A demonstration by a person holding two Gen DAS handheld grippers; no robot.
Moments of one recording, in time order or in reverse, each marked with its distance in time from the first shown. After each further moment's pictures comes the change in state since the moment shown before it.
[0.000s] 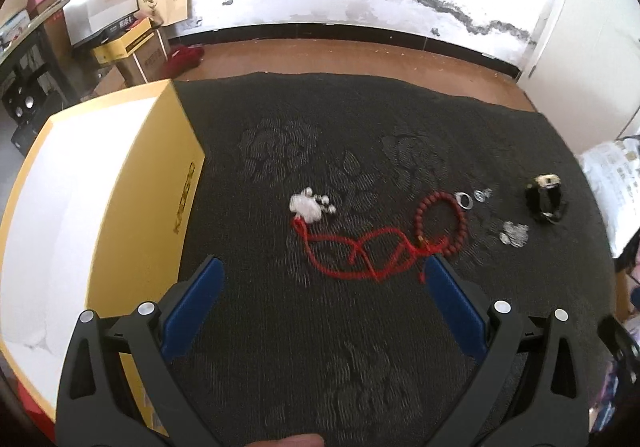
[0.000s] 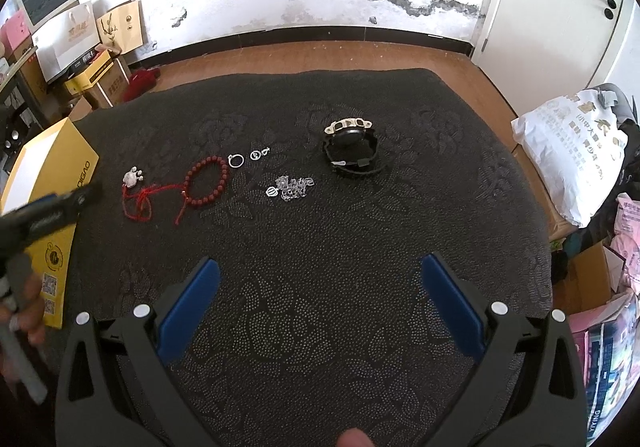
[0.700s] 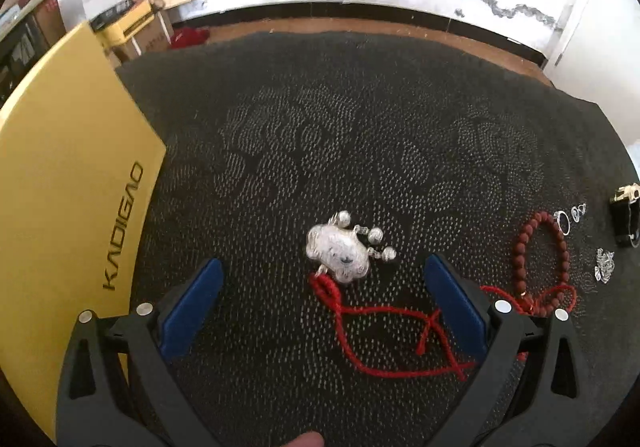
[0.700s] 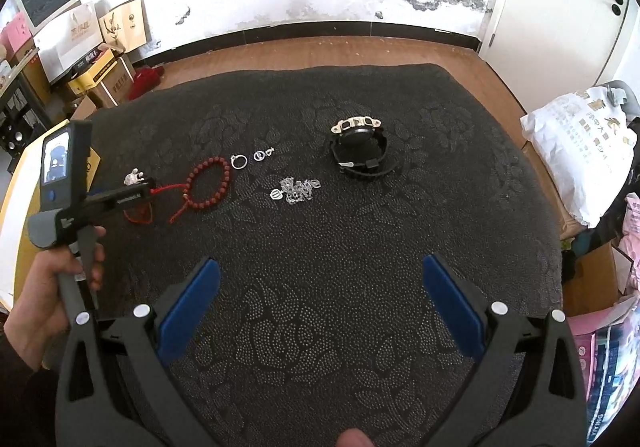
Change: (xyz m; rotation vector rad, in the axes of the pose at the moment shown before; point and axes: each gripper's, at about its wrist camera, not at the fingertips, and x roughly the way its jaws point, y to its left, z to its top) left arm 0.107 0.020 0.017 -0.009 0.045 0.044; right arm 0.010 0.001 0.006 0.004 0.011 0.029
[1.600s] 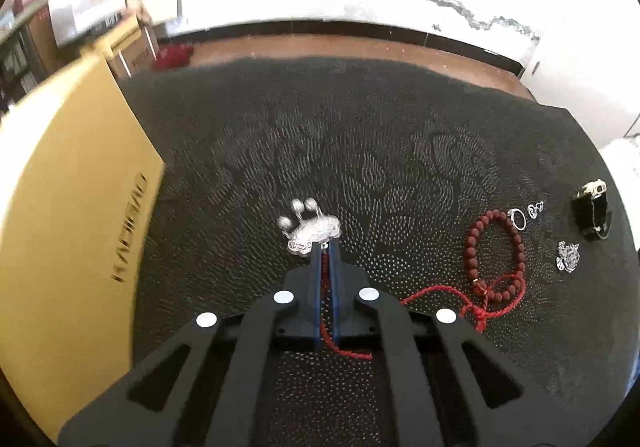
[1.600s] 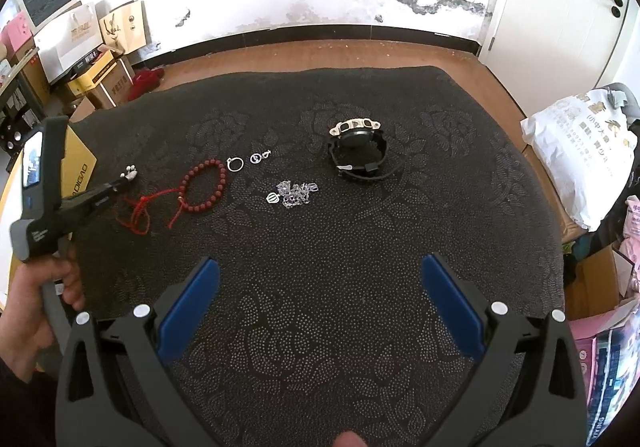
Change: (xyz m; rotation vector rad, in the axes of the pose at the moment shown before) left arm -0.037 -0.010 -0.012 0.025 -0.076 -0.059; right arm 0.009 -0.002 0.000 -0.003 -0.010 -0.007
